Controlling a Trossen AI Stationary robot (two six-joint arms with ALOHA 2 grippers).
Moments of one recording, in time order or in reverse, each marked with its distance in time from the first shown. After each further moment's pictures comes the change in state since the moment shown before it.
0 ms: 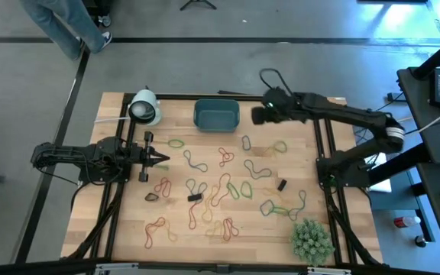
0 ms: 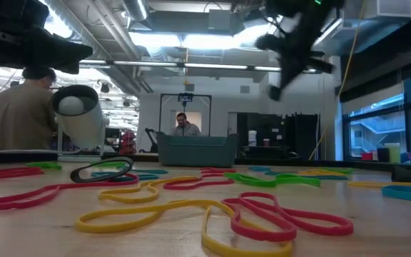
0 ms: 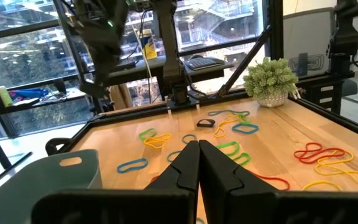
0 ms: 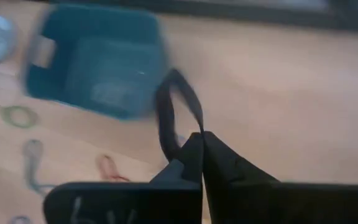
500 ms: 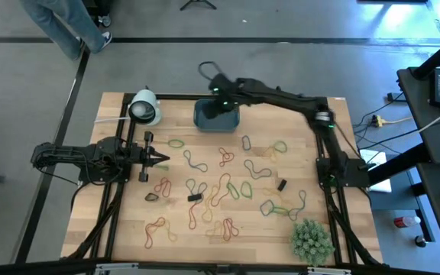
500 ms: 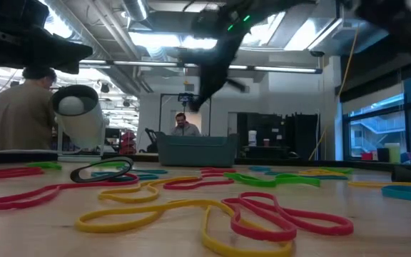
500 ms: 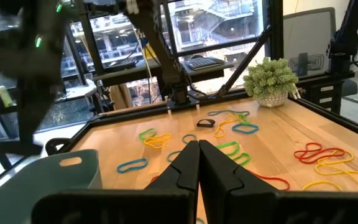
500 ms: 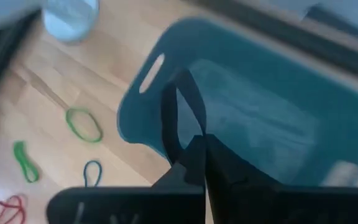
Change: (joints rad) left arm 0.000 0.000 0.000 0.000 0.000 0.000; right arm 0.000 0.744 0.778 -0.039 -0.221 -0.260
